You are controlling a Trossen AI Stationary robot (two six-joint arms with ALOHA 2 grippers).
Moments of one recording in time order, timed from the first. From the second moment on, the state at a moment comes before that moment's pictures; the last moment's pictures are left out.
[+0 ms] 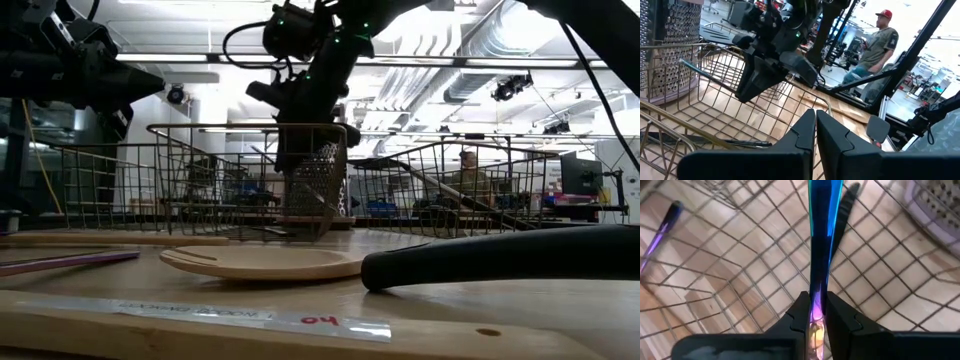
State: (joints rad) left arm 0.01 0.01 0.01 0.03 -0.09 -0.42; right arm -0.17 2.15 1.83 -0.71 0.08 0.61
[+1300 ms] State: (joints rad) left arm 0.01 0.01 0.01 0.03 -0.09 -0.42; right arm -0.17 2.19 1.83 -0.60 0.07 0.78
